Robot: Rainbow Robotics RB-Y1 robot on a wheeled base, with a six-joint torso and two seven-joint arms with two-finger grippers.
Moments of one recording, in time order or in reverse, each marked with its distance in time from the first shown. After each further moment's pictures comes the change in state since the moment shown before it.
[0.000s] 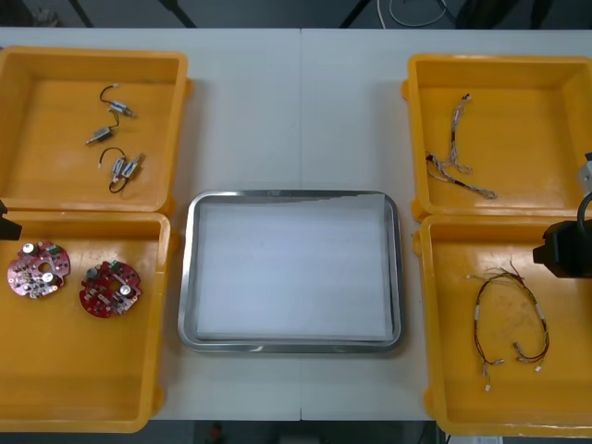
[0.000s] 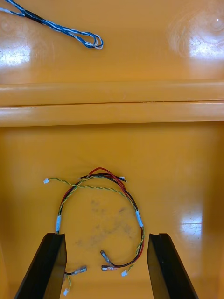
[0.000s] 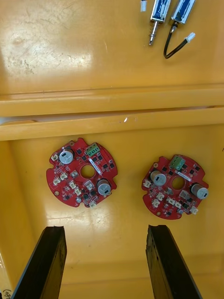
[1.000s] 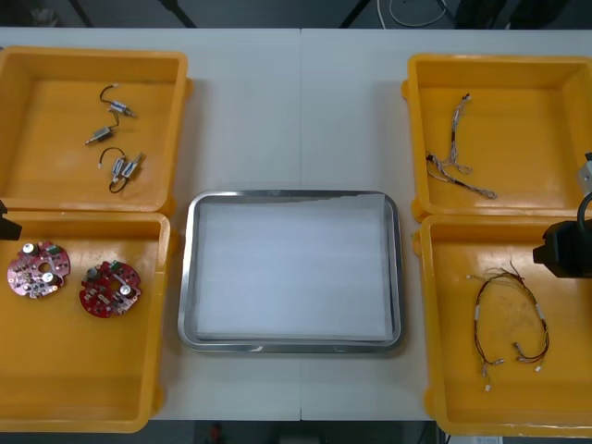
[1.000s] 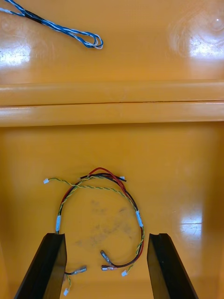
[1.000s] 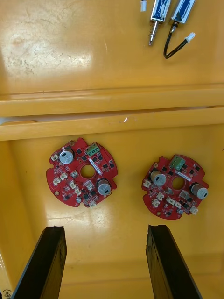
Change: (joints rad) right arm 0.000 0.000 0.000 0.000 0.000 0.000 0.000; left arm 0.000 0.000 0.000 0.000 0.000 0.000 0.000
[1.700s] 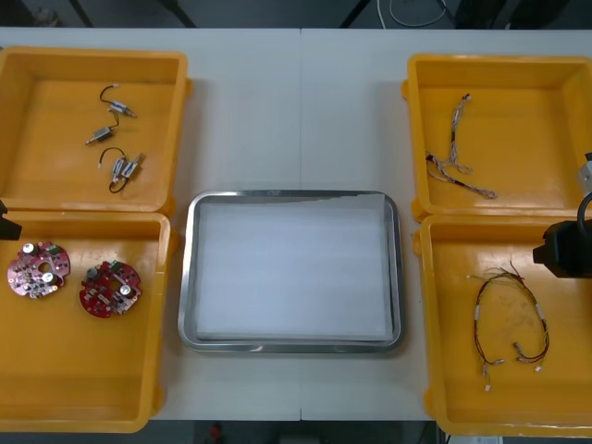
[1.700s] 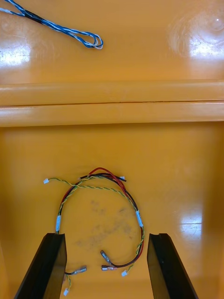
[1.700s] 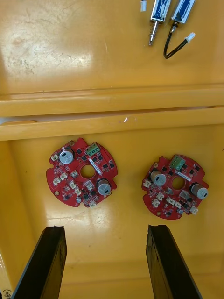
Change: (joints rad) right arm 0.000 0.000 0.000 0.000 0.000 0.000 0.000; left arm 0.000 0.000 0.000 0.000 0.000 0.000 0.000
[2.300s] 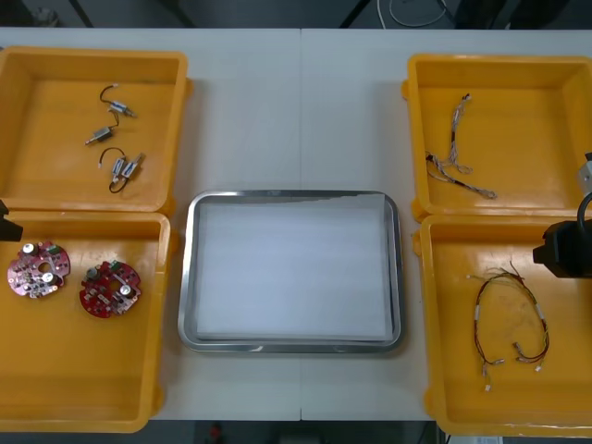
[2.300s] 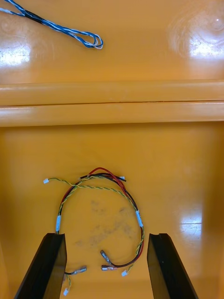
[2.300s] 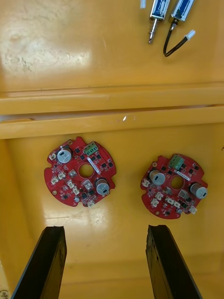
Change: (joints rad) right arm 0.000 0.000 0.000 0.000 0.000 0.000 0.000; left arm 0.001 -0.008 0.000 0.008 0.000 0.001 0.000
